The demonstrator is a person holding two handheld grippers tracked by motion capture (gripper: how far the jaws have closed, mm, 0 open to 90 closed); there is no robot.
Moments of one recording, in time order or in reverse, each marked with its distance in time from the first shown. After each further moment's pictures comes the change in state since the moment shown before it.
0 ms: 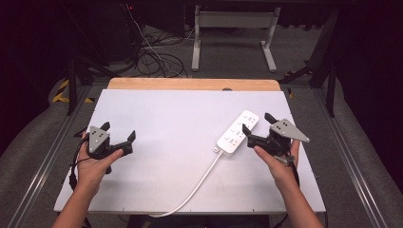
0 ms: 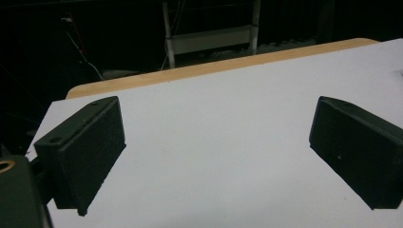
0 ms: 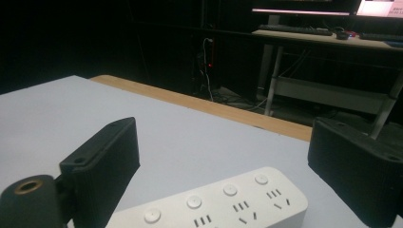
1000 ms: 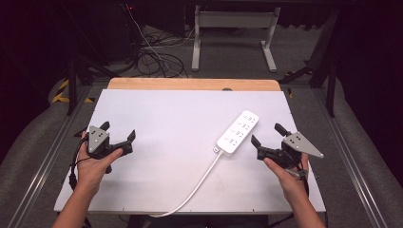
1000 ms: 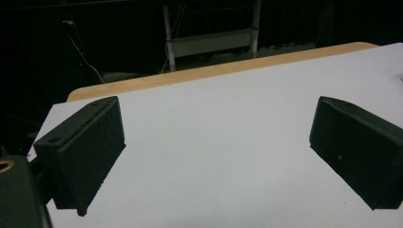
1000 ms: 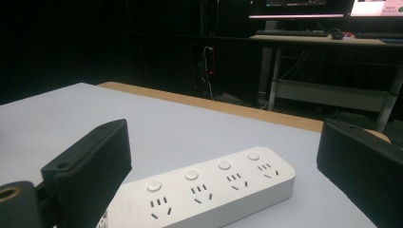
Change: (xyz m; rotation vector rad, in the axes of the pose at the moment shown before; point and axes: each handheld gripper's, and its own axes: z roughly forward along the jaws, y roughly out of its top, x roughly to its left) left arm 0.000 0.001 0.000 -0.013 0.003 -0.004; right arm -0.010 -0.024 -0.031 -0.043 0.007 0.051
